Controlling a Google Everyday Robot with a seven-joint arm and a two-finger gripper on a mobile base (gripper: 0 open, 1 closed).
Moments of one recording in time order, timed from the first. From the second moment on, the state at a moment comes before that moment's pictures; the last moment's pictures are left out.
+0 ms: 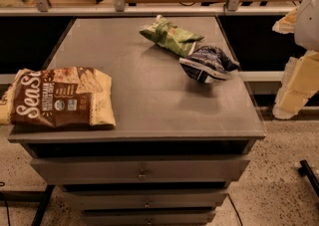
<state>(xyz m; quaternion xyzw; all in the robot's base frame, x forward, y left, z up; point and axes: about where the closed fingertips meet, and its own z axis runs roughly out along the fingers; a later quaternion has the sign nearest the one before) 0.438 -0.216 0.980 -0.60 0.78 -0.04 0.17</state>
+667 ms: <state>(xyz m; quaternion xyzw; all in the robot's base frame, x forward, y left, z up) 0.455 -0.209 0.978 -0.61 0.77 -0.06 0.18</state>
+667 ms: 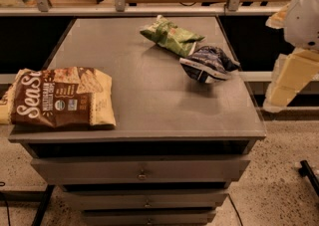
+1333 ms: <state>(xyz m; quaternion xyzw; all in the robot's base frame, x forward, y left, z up) 0.512 -0.191 0.944 -0.62 0.75 -0.09 0.20</state>
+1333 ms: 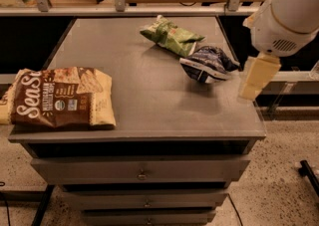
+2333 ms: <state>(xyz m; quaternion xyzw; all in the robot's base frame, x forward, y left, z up) 0.594 -0.167 0.870 -0.61 0.75 -0.10 0.24</state>
